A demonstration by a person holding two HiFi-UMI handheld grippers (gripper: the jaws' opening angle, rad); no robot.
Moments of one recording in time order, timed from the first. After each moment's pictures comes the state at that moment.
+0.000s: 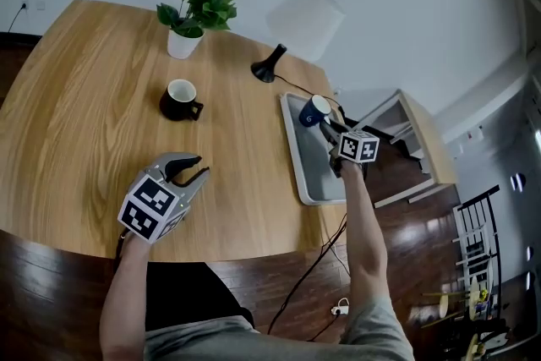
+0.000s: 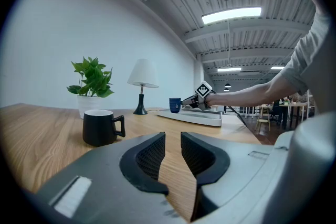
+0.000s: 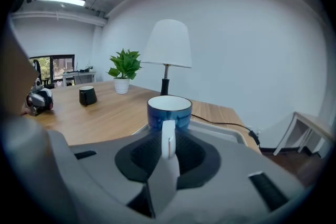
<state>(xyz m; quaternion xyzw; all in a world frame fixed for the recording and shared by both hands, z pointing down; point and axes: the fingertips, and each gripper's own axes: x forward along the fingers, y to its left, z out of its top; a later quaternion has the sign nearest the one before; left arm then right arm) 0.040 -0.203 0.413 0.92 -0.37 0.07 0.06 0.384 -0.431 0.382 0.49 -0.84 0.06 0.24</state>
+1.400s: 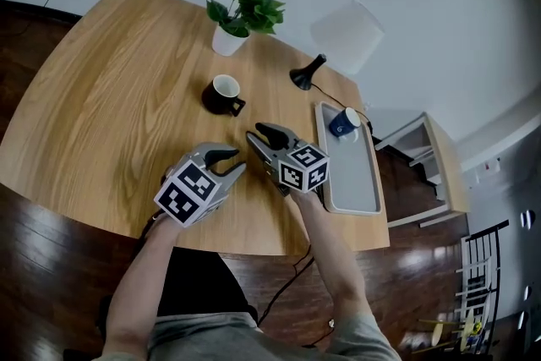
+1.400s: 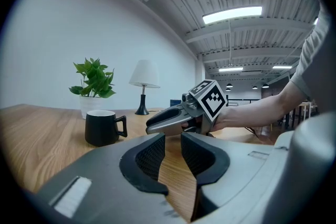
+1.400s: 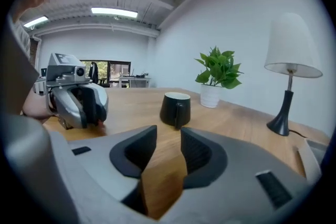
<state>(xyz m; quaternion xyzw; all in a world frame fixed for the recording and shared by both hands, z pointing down) 0.040 -0.208 0.413 0.92 -0.38 0.07 0.07 0.054 -0.302 0.429 0.23 -0.95 -0.01 0.22</state>
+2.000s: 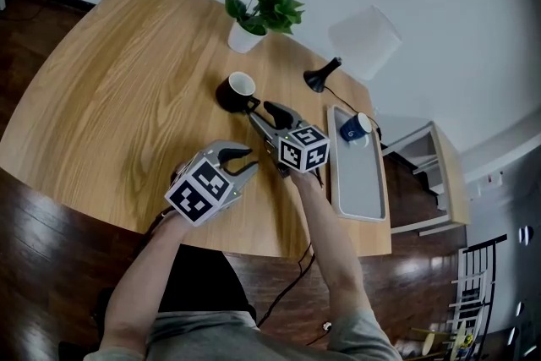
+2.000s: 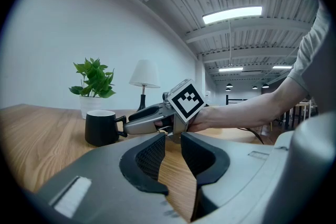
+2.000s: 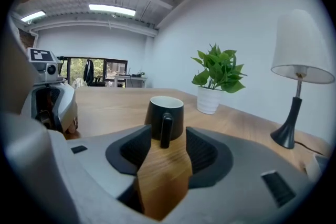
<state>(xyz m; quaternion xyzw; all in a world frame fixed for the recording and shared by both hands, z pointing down) 0.042 -0.205 0.407 0.92 -0.38 0.07 0.07 0.020 -0.347 0.427 0.25 -0.94 -0.02 0.22</state>
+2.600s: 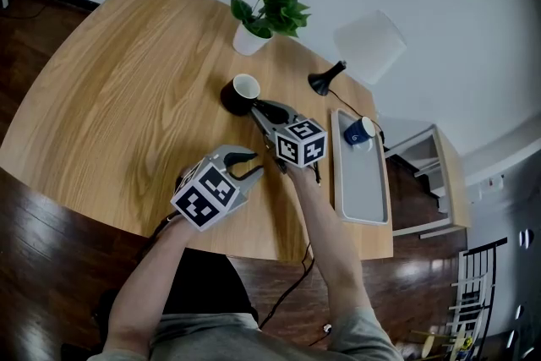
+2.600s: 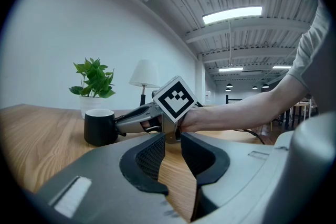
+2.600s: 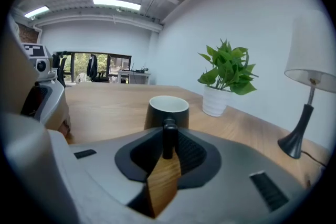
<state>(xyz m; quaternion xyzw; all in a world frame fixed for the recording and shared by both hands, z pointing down) 0.042 -0.205 0.407 0.92 -0.38 0.07 0.07 -0.007 -0.353 0.431 0.23 -0.94 -0.04 0.25</state>
